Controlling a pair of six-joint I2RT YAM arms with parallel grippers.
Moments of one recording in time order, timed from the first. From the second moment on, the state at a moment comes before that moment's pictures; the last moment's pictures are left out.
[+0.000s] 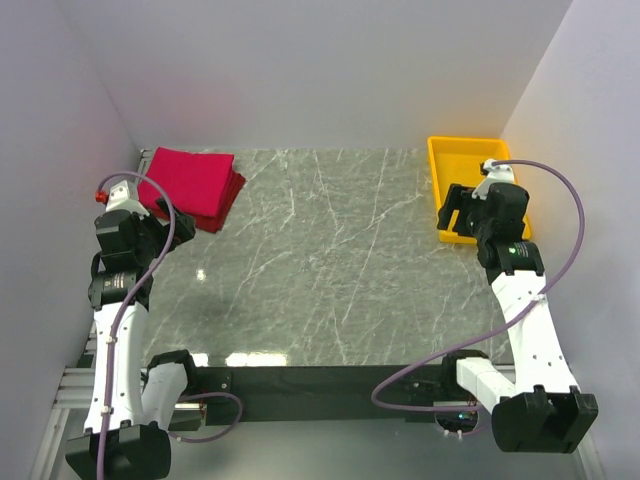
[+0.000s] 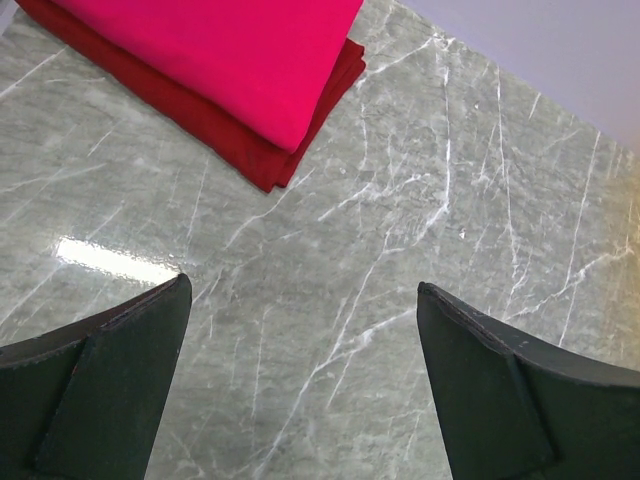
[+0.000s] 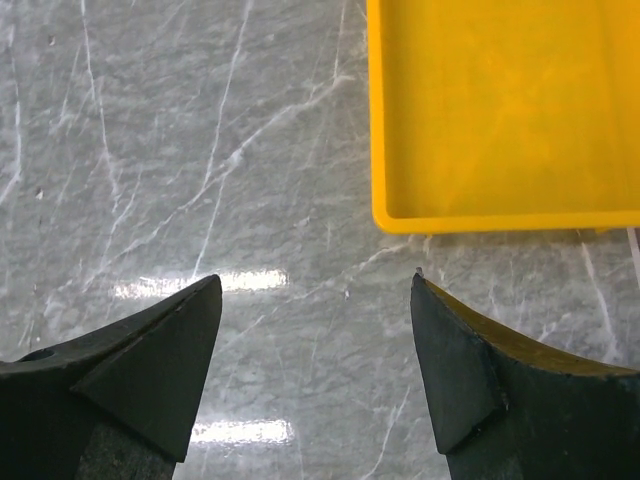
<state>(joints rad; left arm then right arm) 0.20 0.81 0.84 -0.44 0.16 -0.41 -0.04 0.99 0.99 -0.49 -0.04 0.13</state>
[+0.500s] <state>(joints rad) 0.20 0.81 0.84 -0.44 0.14 -0.40 -0.04 0.99 0.95 -0.48 -0.02 0.07</state>
